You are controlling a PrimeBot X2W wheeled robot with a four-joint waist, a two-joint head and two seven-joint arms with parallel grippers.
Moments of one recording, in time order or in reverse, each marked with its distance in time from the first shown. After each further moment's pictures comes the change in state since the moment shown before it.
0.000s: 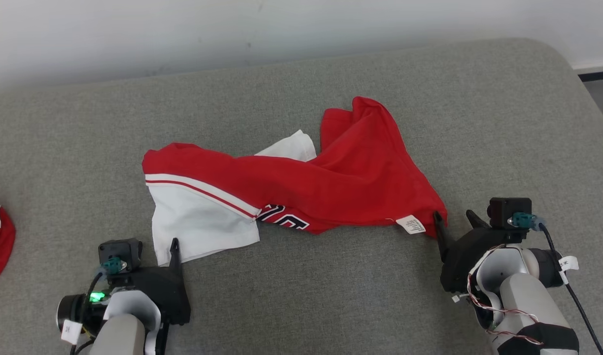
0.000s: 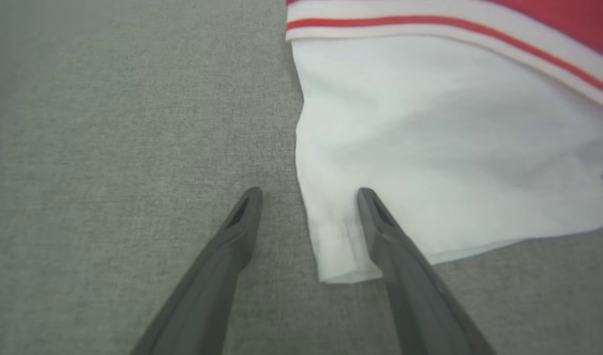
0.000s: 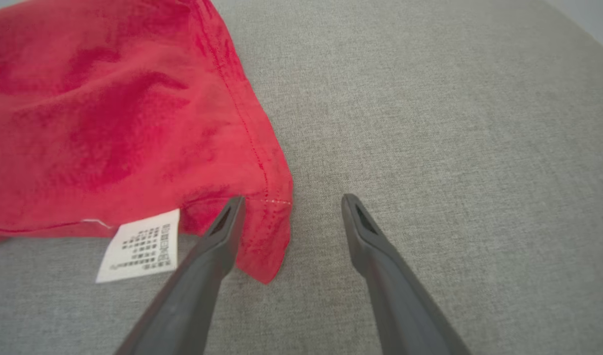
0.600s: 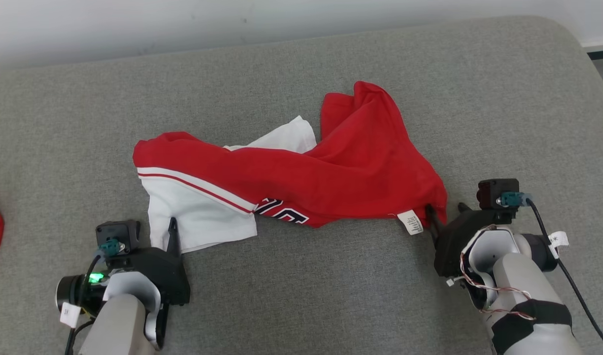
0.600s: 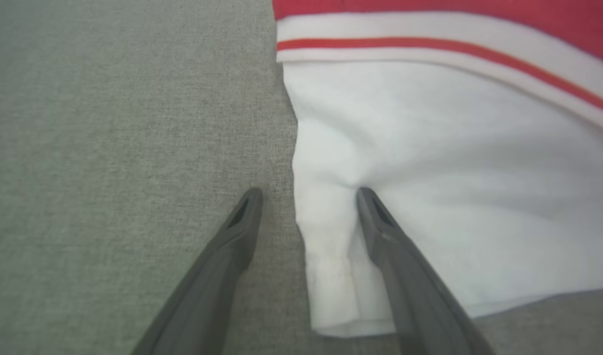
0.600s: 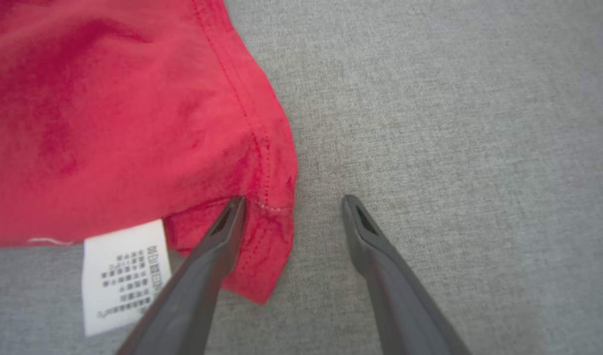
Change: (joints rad) left arm -0.104 0.002 -0.036 0.132 -0.025 0.007 -0.048; right arm -0.114 -0.002 0.021 0.131 0.021 0.000 0.072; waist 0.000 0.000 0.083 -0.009
